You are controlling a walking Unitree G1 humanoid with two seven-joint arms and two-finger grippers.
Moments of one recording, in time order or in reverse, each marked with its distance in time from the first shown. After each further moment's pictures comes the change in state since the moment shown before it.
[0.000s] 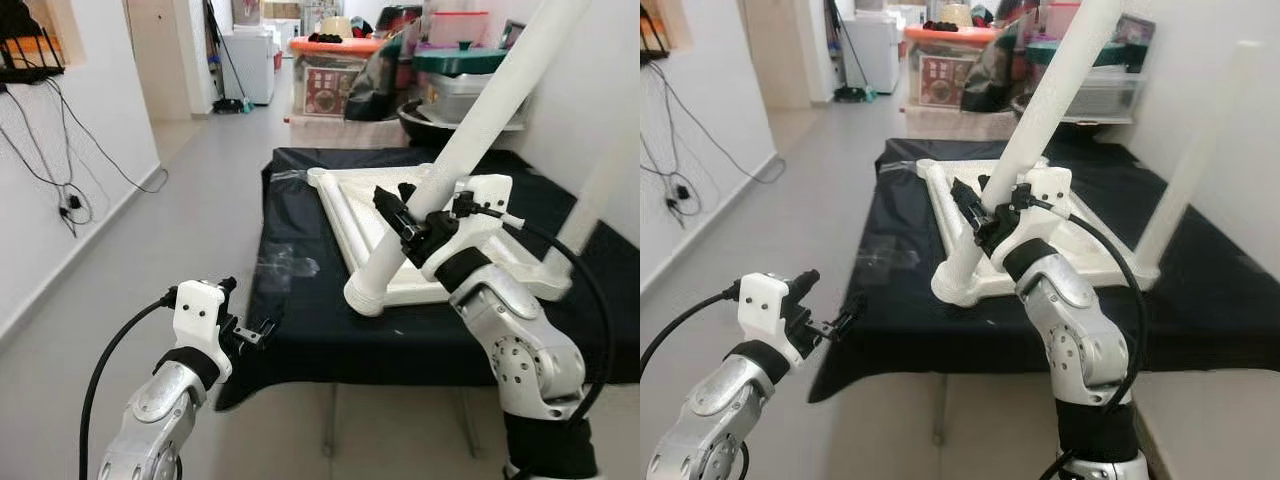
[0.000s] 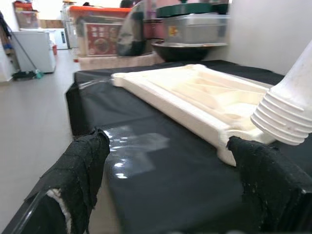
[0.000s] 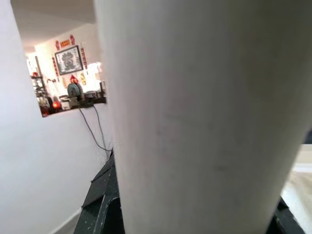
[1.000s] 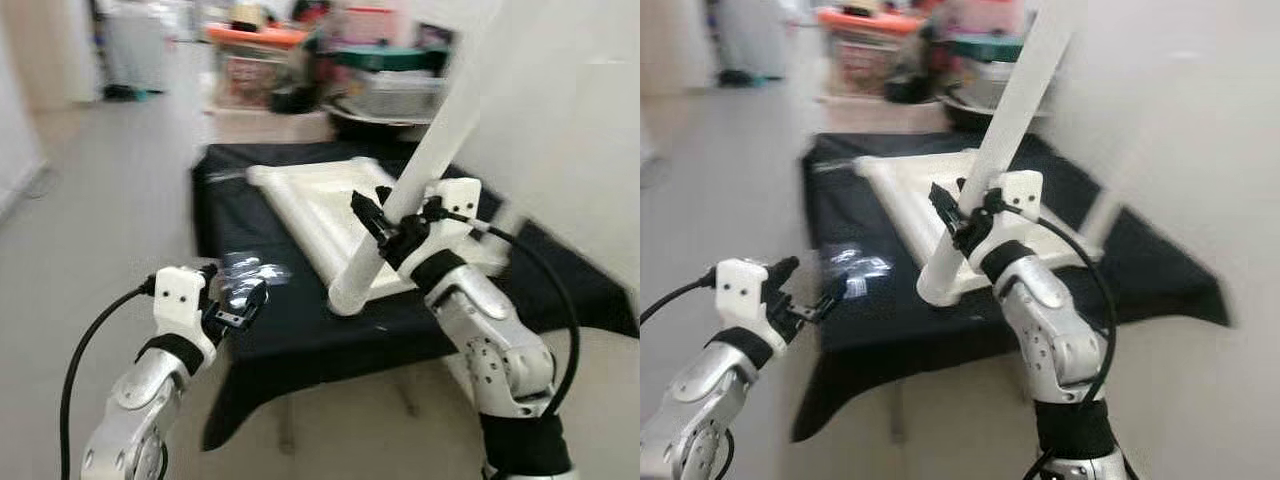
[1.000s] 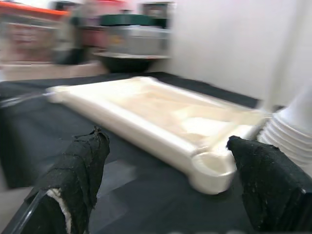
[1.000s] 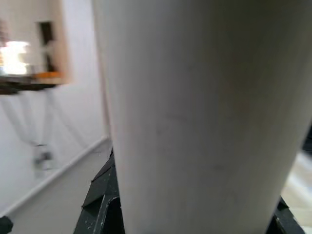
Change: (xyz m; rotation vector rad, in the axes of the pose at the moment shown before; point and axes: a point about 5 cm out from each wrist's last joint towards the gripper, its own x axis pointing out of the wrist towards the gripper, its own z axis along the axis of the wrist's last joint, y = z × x) left arm 0.006 0.006 0.008 -0.008 -0.037 0.010; right arm 0.007 0.007 -0.005 -0.070 0.004 0.004
